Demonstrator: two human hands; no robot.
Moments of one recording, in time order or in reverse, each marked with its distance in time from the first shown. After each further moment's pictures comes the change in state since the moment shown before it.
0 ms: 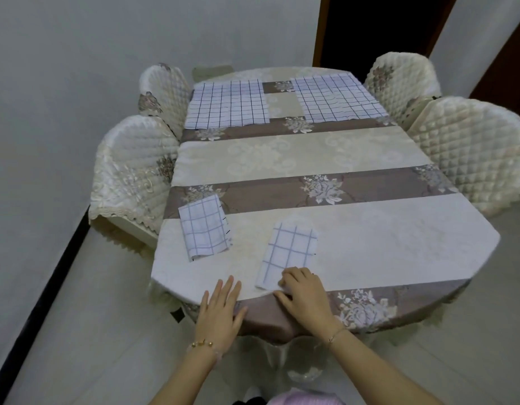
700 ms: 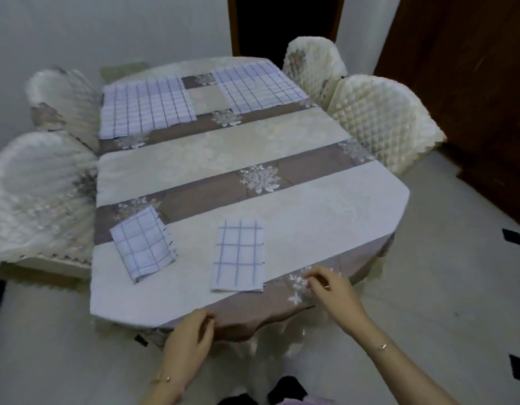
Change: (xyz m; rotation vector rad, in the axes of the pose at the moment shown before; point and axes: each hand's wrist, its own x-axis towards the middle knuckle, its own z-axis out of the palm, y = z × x) left_hand -0.022 0.024 -0.013 -0.404 0.146 0.238; right_hand -0.090 0.049 -0.094 0.636 0.030 0.720
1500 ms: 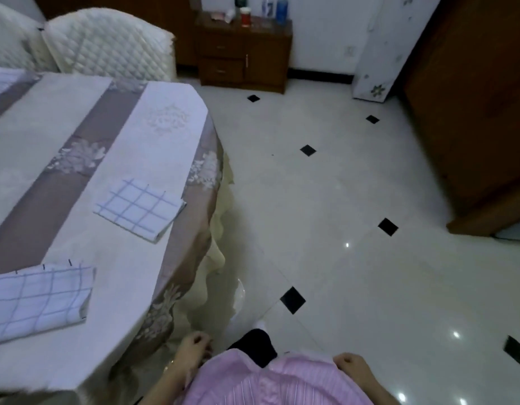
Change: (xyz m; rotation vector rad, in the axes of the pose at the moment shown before) left_hand 0.017 -0.197 0.026 -0.168 -1.118 -0.197; right_hand -0.360 0.016 0.400 0.693 0.600 1.260
